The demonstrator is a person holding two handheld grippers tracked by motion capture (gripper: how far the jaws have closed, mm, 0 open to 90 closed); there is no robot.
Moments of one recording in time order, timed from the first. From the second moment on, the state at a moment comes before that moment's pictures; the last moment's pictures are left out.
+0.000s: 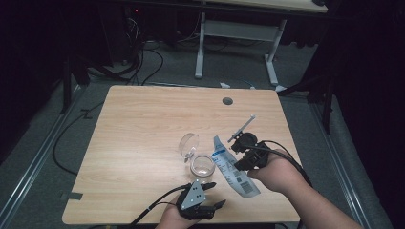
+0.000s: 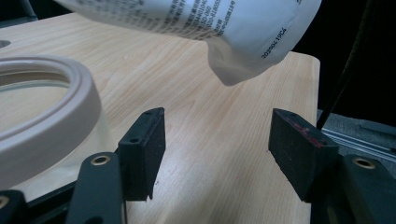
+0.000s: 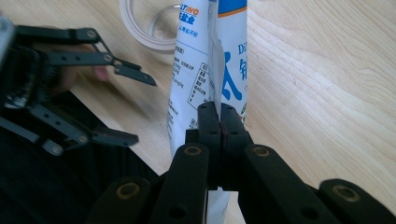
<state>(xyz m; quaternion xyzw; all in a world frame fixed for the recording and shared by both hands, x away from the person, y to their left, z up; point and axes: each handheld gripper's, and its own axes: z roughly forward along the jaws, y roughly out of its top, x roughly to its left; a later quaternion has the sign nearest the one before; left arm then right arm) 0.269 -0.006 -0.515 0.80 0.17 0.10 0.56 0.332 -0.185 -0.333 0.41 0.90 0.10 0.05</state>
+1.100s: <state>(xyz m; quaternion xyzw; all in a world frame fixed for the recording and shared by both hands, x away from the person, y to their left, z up) 0.259 -0.028 -0.509 0.80 0.17 0.15 0.55 0.326 -0.153 -0.335 0.38 0.92 0.11 0.03</state>
